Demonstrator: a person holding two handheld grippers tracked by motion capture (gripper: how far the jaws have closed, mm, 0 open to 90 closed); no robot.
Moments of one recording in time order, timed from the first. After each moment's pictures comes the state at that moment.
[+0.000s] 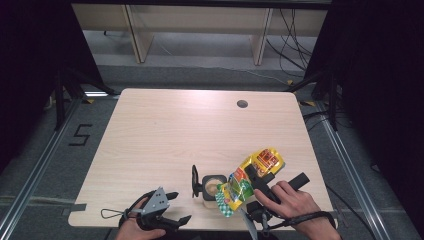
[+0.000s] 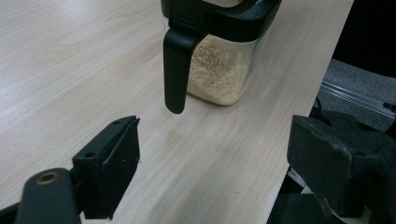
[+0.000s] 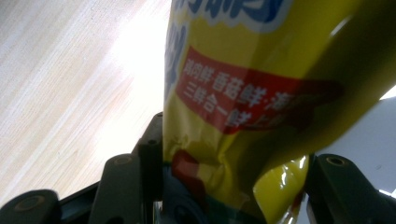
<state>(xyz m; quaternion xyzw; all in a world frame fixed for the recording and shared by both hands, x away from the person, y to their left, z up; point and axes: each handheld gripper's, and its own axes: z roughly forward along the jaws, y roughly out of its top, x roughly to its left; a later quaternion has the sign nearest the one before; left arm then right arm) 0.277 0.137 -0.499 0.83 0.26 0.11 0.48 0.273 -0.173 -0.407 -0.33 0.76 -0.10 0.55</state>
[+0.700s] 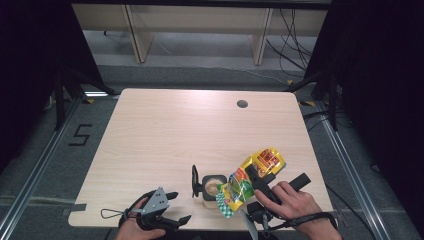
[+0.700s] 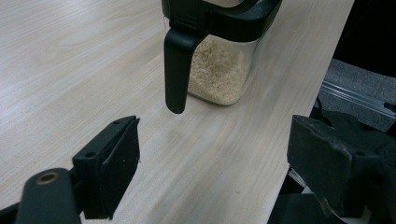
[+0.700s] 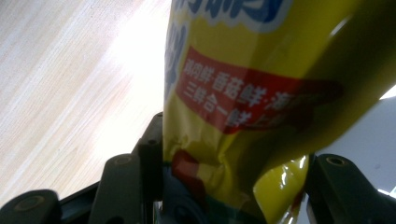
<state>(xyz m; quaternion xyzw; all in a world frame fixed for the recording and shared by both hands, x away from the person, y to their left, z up) 0.277 0.137 -0.499 0.83 0.26 0.11 0.48 0.269 -0.173 -0.405 -0.32 0.77 -0.10 0.55</state>
